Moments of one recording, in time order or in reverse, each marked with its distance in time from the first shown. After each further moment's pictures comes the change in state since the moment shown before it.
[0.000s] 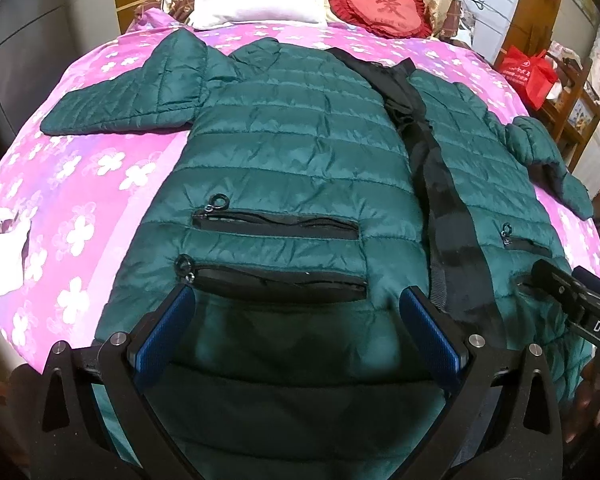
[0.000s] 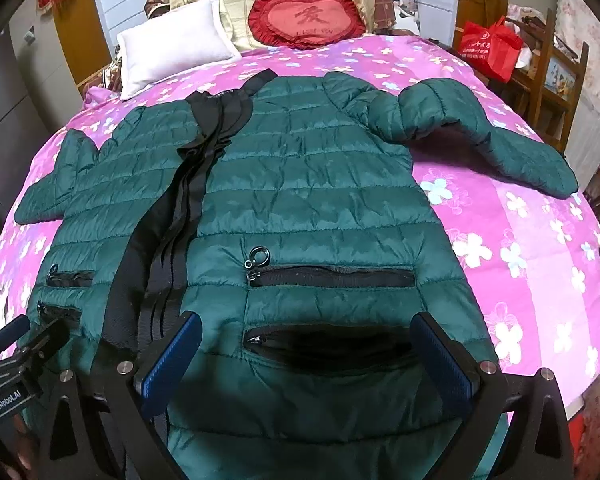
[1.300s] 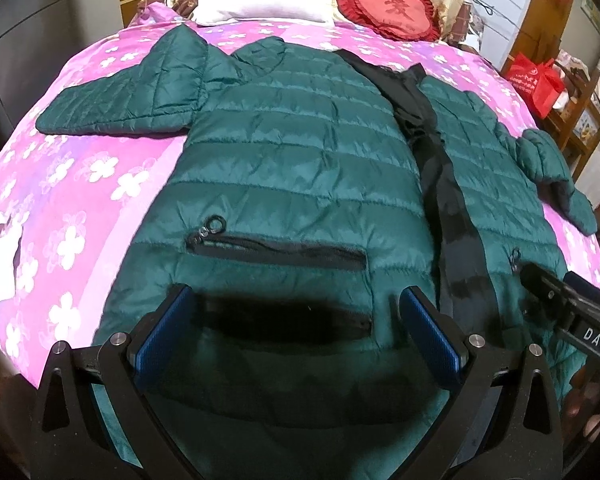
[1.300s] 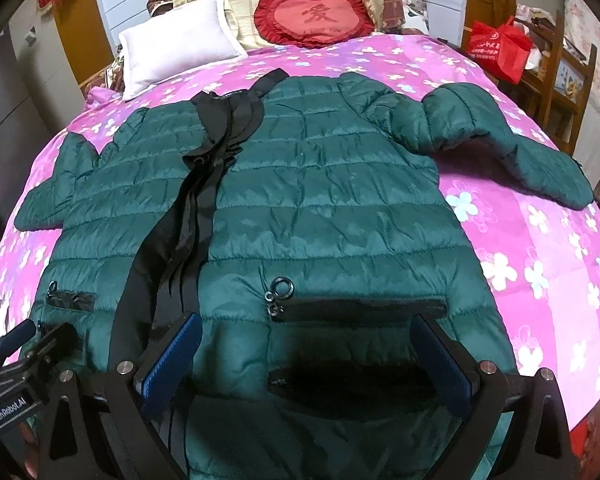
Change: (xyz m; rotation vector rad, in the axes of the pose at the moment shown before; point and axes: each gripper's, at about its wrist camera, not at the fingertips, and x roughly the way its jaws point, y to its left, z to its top) left arm 0.015 0.006 0.022 -0.035 0.005 0.003; right arm 0.022 0.017 0.020 -0.005 0.003 0.025
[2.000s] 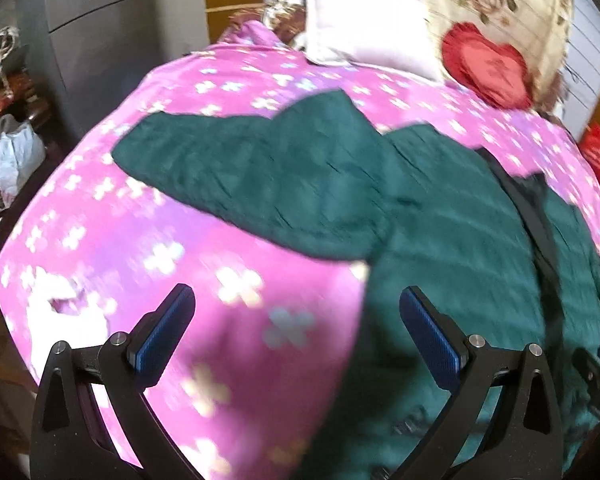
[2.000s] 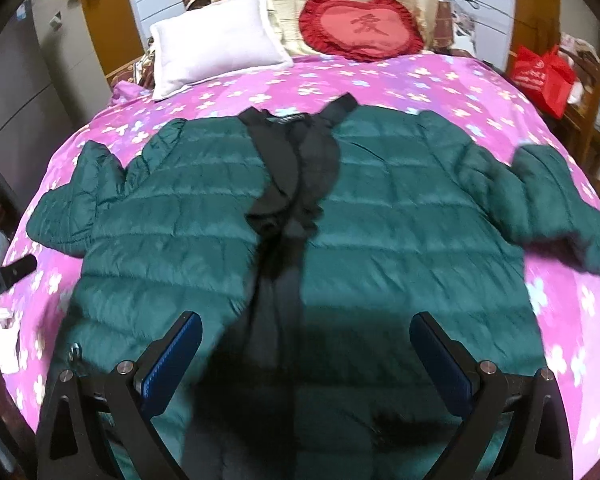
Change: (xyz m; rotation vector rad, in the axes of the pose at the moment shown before) left arm 0.013 0.138 0.109 -0.171 -0.104 0.218; right arm 0.040 0.068 0.073 -0.085 -0.015 0.077
